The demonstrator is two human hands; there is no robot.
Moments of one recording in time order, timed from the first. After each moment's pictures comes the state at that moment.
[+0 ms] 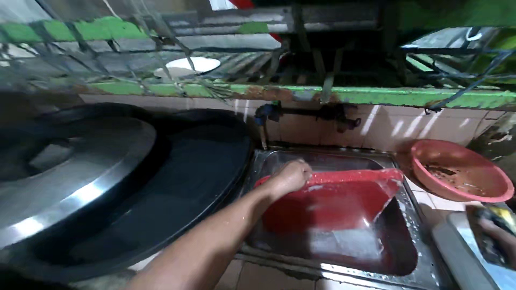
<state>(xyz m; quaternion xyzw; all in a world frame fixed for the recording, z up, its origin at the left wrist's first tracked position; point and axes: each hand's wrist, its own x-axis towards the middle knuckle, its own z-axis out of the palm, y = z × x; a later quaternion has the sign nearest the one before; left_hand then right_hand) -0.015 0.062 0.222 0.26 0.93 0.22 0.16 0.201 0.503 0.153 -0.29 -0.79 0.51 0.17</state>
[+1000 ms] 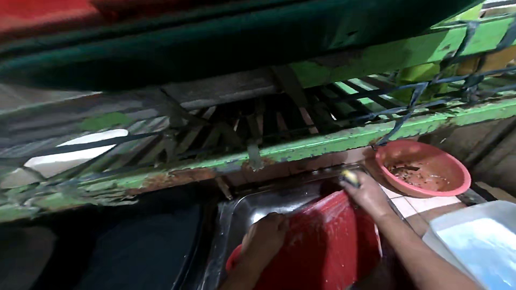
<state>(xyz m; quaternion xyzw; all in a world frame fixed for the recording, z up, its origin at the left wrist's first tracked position) -0.040 0.093 0.199 0.19 0.95 0.13 0.19 -0.008 0.390 0.160 -0.24 -0.89 0.37 0.11</state>
